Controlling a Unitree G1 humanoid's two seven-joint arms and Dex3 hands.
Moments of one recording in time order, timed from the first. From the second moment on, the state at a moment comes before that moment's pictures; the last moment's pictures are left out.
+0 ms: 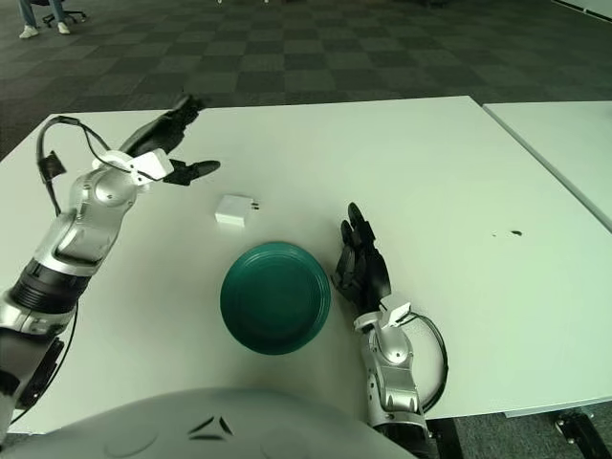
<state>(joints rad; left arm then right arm) -0.49 0.50 -0.36 -0.04 0.50 0.24 -0.28 0.28 0.02 0.02 0.06 0.14 -0.31 0.15</state>
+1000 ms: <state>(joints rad) -0.64 0.36 -0.54 0.57 0.64 -0.23 -0.24 0.28 0.03 0.04 0.08 0.05 -0.36 0.08</state>
